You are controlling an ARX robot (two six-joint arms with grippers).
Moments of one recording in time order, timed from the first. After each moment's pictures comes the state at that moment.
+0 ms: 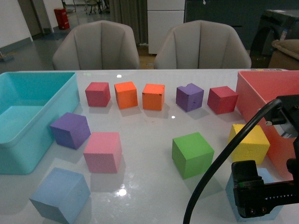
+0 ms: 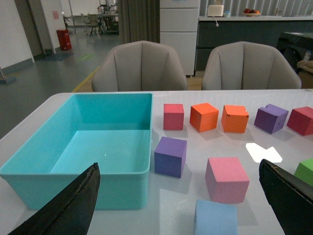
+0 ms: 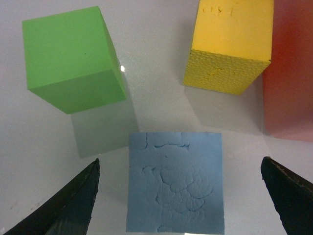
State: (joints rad) left arm 0.00 0.01 0.01 0.00 0.00 -0.01; right arm 0.37 1.64 0.53 0.35 0.18 0.17
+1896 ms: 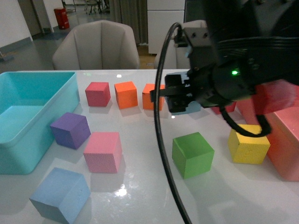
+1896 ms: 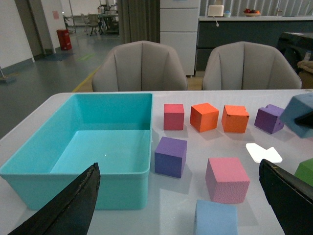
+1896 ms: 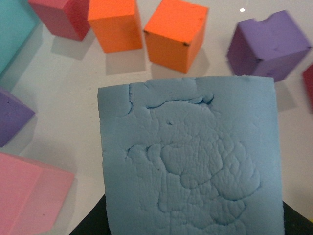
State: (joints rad) left arm 0.00 0.01 0.01 0.00 0.00 -0.01; right arm 0.44 2.03 1.23 0.17 0.07 0.14
